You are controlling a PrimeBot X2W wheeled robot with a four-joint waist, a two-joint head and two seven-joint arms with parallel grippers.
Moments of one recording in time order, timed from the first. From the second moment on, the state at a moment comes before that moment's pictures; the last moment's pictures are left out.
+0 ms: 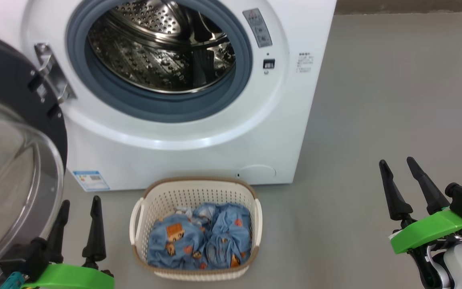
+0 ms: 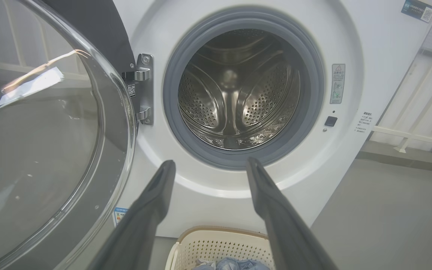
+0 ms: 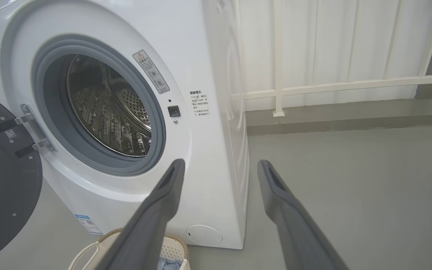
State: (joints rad) left arm -0.12 0.29 -0.23 0.21 -0.59 0.04 -0.25; right arm -0.21 -0.29 0.18 0.34 0.53 0.13 -0.25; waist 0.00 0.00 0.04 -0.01
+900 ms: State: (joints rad) left arm -0.12 0.28 -0.22 0.22 -0.59 0.04 -0.25; right arm -0.22 -0.29 0.18 0.35 0.53 0.13 -0.25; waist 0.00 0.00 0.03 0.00
